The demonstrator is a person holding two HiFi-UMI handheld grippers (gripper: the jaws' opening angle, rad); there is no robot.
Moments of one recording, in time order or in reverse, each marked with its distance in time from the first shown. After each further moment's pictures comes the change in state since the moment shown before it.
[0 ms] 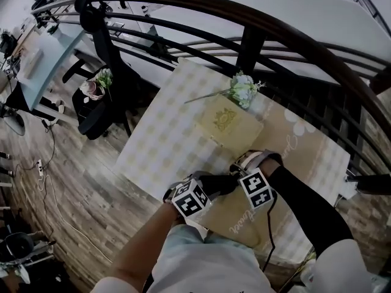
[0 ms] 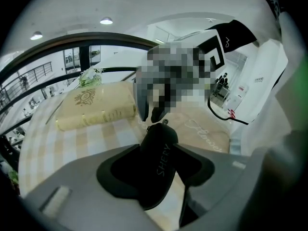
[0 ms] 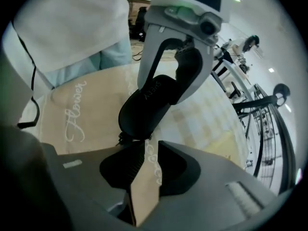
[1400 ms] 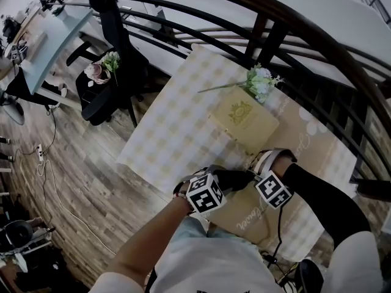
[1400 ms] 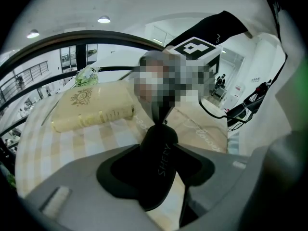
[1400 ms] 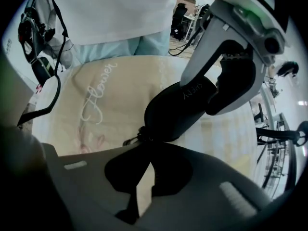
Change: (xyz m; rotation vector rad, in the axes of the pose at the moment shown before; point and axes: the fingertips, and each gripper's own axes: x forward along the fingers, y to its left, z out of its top) left arm 0.002 0.000 0.001 0.016 0.005 -0.042; right arm 0.011 0.037 -0.005 -0.310 0.021 0.147
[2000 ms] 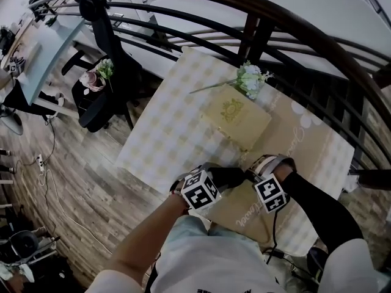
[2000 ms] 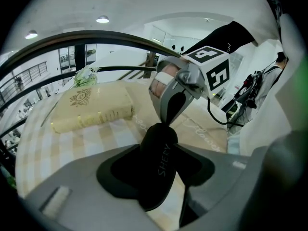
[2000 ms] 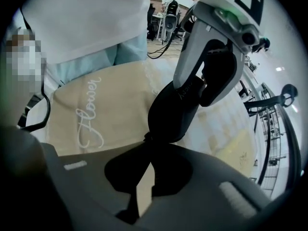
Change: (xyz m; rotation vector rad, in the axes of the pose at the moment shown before) left arm 0.000 0.000 0.000 0.009 0.006 -0.005; right arm -0.004 0.013 0.012 0.302 -0.008 -0.082
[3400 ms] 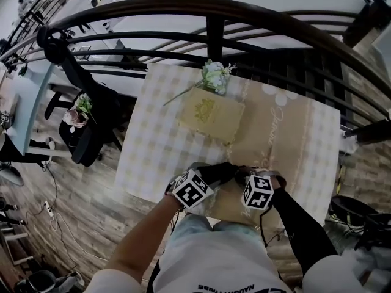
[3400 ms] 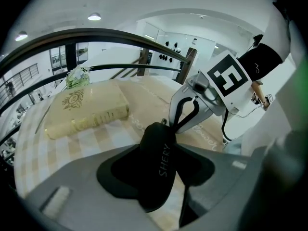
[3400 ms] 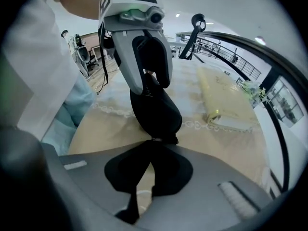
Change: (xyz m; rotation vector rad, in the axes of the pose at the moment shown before) left arm 0.001 -0.003 -0.002 0.061 0.039 -0.051; right arm 0.001 0.012 0.028 1.054 -0.129 -0.137
